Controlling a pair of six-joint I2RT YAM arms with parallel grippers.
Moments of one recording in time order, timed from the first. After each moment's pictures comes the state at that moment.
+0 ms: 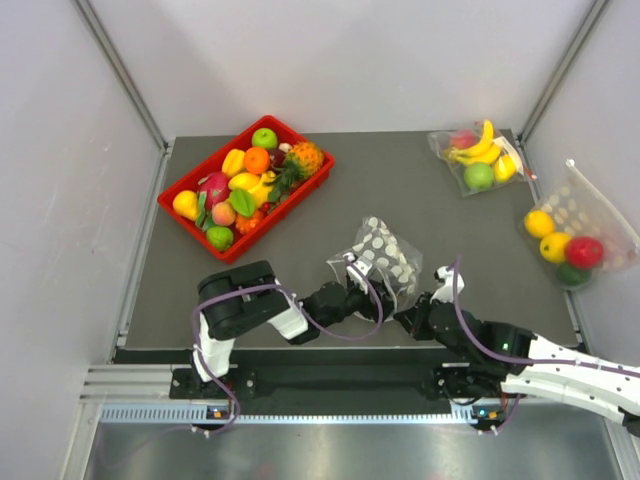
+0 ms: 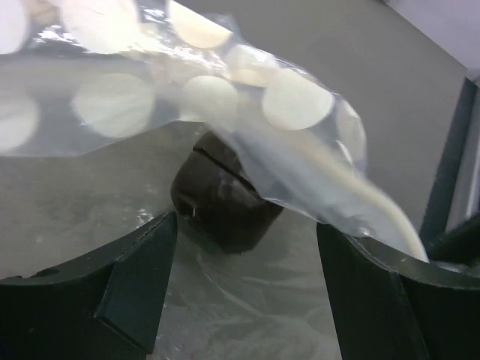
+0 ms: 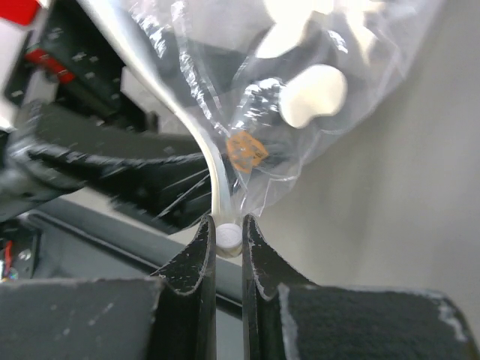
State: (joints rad) left arm -1.11 1.96 0.59 1.22 -0.07 -0.39; right arm 1.17 0.44 0.30 -0.50 0.50 0.98
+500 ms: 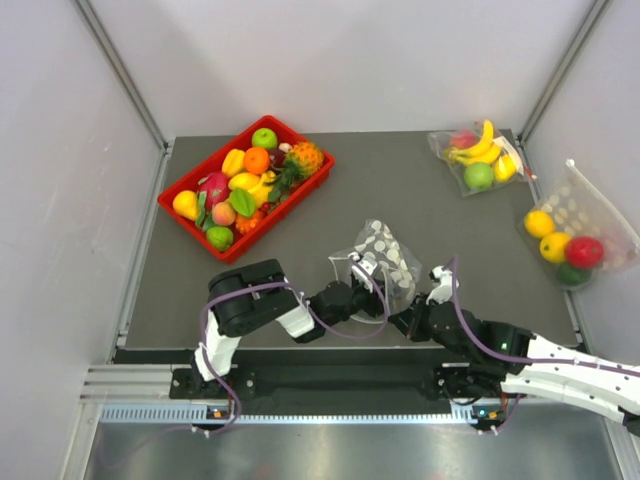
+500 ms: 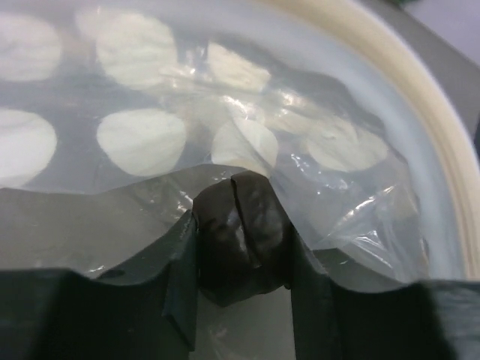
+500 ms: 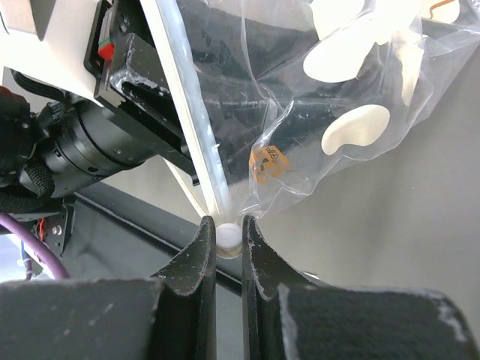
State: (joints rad) left arm -1.11 2.02 0.64 1.24 -0.11 -0.37; right arm 1.17 0.45 0.29 -0.43 0.41 0.97
